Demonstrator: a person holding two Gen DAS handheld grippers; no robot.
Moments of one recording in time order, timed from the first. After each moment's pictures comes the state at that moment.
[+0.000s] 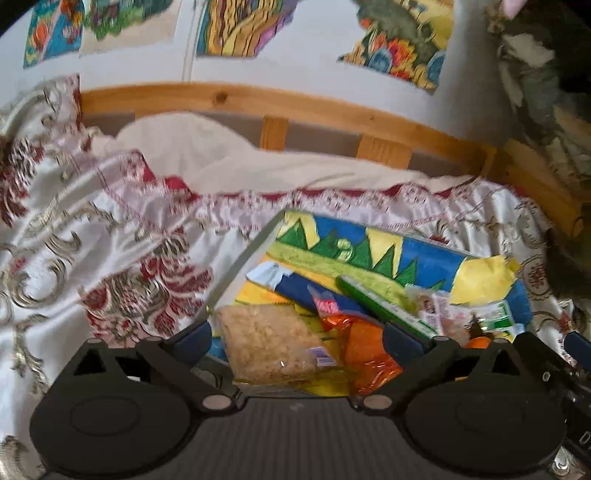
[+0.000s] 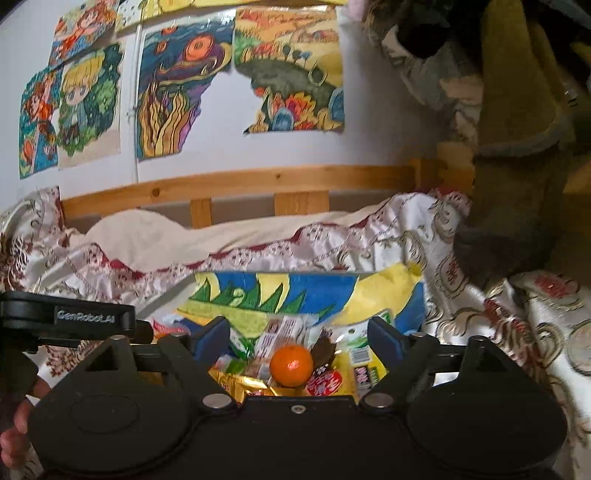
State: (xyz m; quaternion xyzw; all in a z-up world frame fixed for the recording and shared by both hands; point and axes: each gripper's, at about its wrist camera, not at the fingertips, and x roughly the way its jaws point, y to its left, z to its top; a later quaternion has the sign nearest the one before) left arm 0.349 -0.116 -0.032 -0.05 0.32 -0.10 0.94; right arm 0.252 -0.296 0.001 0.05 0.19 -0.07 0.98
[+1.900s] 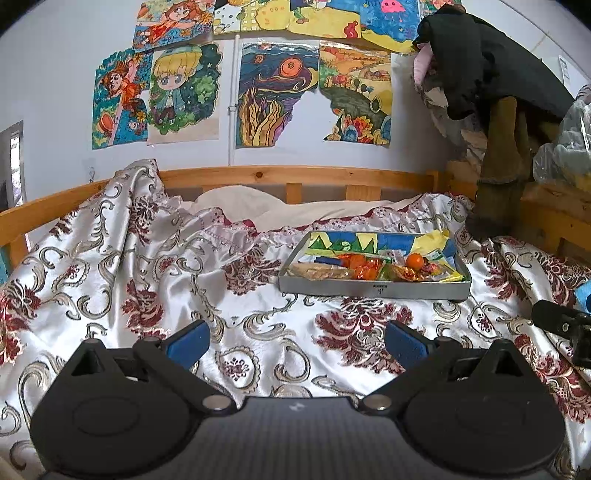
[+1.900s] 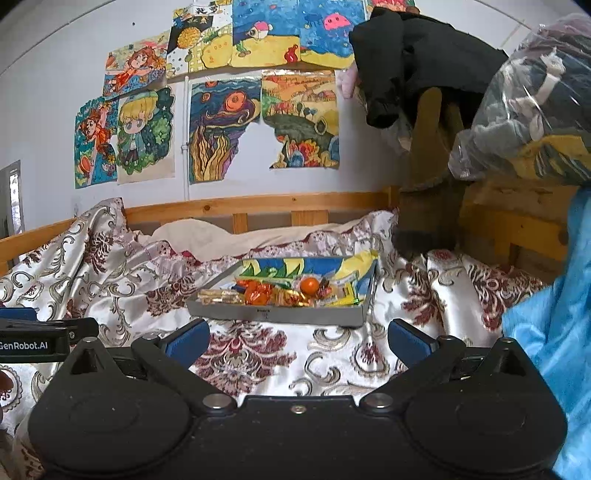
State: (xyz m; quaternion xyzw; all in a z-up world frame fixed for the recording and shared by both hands) left arm 0.052 -0.019 -0.002 0.01 0.20 -0.10 0.97; right arm -0.036 -0.233 0.048 0.04 0.18 -0.06 0.98
